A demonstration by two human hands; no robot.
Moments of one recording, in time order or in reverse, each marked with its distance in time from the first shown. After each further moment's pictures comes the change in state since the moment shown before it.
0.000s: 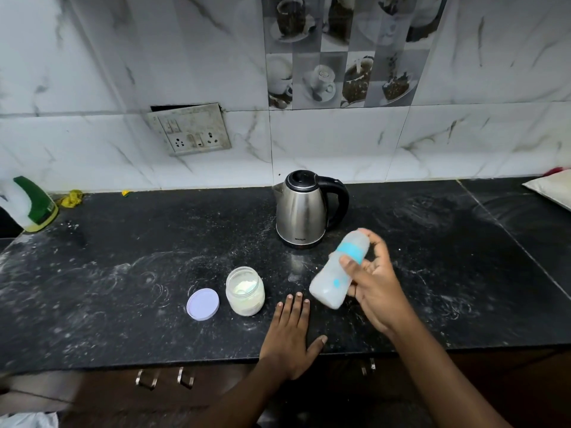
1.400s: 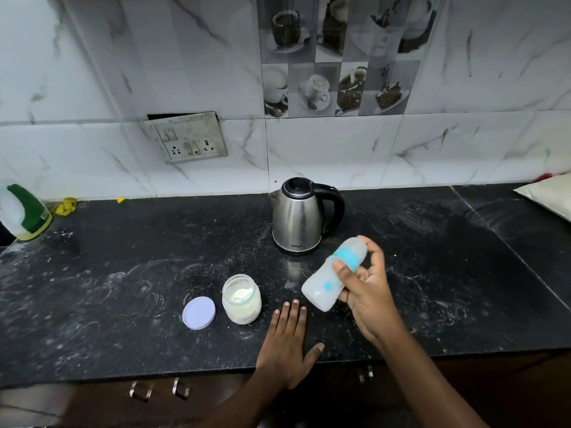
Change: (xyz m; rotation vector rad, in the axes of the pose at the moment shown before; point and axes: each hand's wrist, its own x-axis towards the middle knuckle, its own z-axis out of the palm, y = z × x) left_hand 0.000 -0.003 0.006 0.062 0.057 0.001; right_hand -0.002 0.005 0.010 0.018 0.050 -0.059
